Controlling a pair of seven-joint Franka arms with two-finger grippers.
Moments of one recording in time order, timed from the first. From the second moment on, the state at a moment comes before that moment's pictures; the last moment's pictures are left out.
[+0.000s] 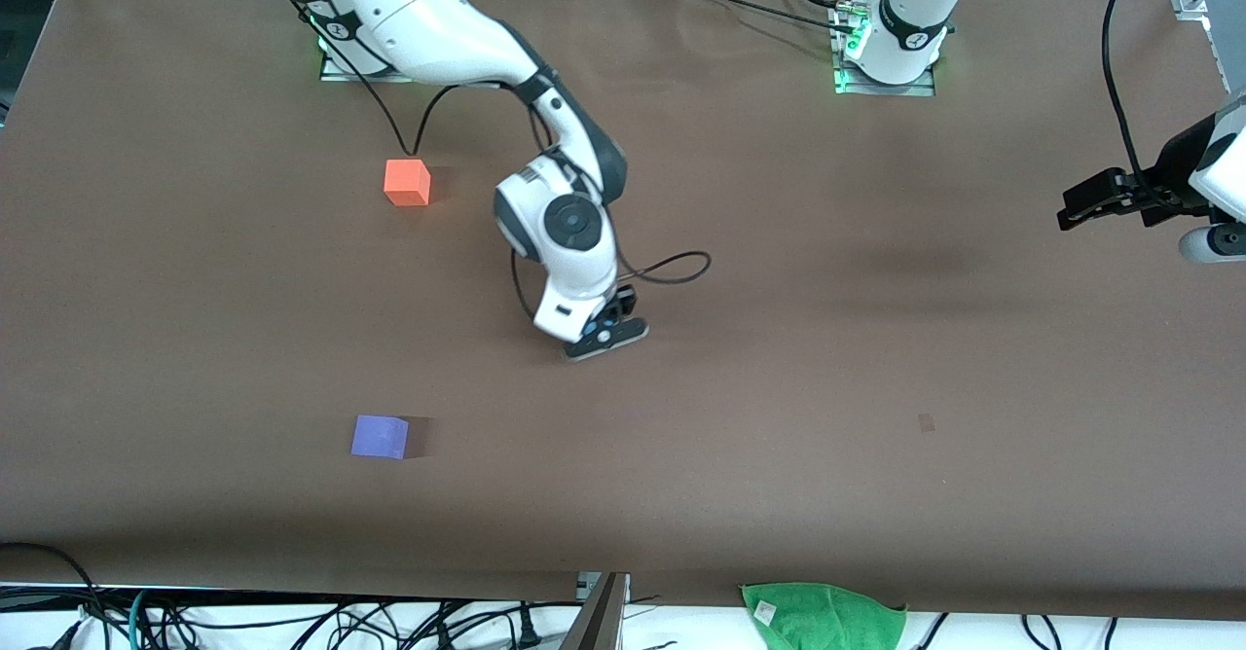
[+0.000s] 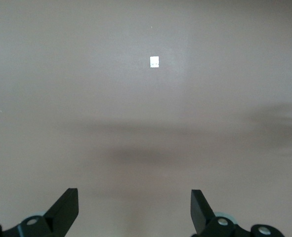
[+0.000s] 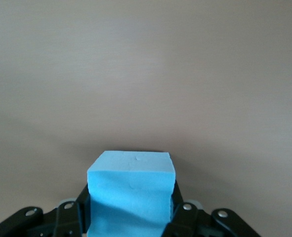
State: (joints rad) left arm 0.10 0.11 -0.09 -1.49 -0.01 1.53 -0.09; right arm 0.68 0.87 -0.06 -1.31 0.00 2.23 0.31
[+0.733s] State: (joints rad) left arm 0.10 0.11 -0.09 -1.49 -0.01 1.53 -0.09; right arm 0.38 0.41 -0.14 -1.96 0.02 2.36 0.10
